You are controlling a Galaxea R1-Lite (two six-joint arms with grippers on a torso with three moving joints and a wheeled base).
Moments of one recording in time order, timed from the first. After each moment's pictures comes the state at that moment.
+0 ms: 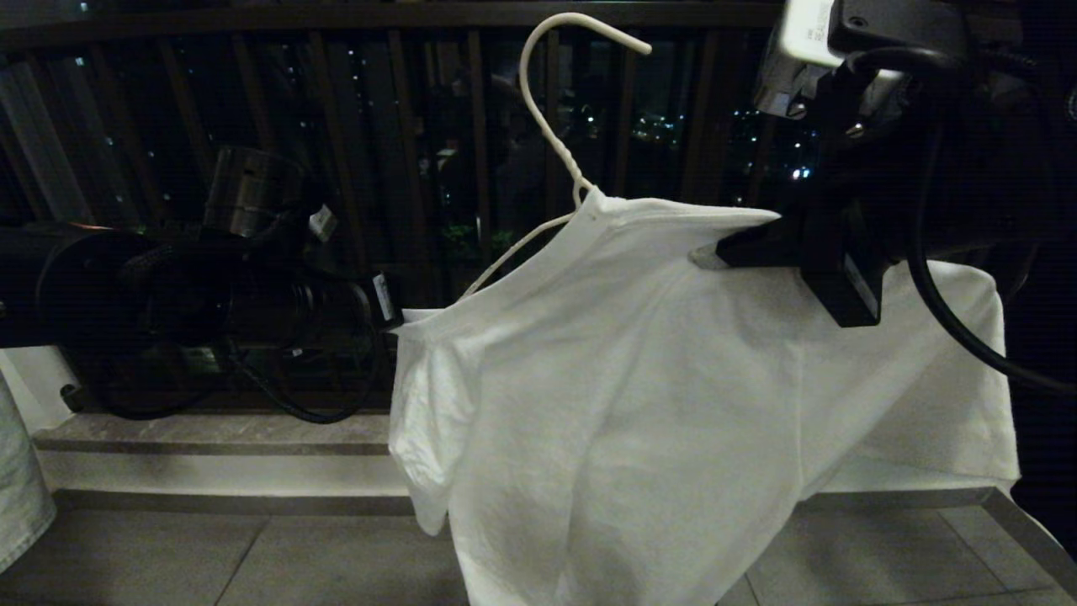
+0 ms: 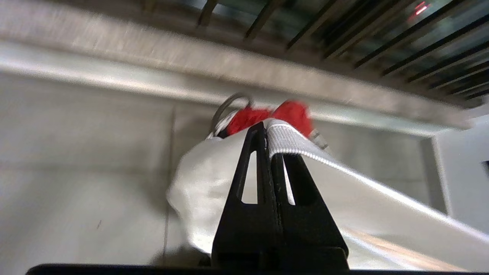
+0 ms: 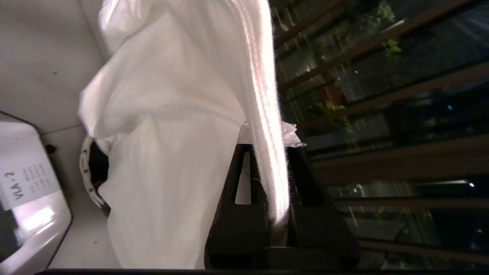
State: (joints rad) left arm -0.33 1.69 -1.27 0.09 0.01 -0.52; right arm 0.64 1.59 -1.77 0.64 0.04 -0.70
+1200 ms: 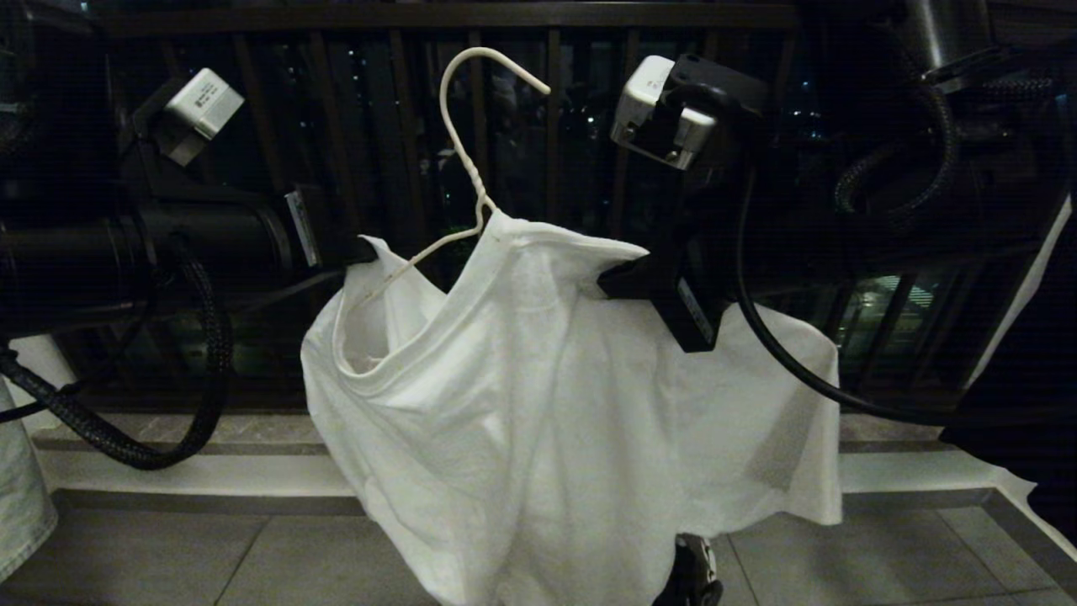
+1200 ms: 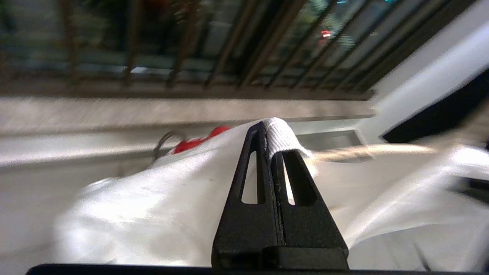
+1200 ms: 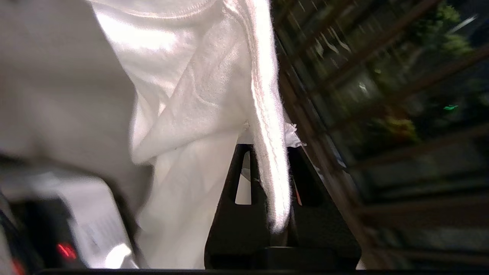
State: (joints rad) left arm -0.41 1.40 -1.21 0.03 -0.12 -0.45; right arm 0.70 1.72 -1.71 0.41 0.15 -0.44
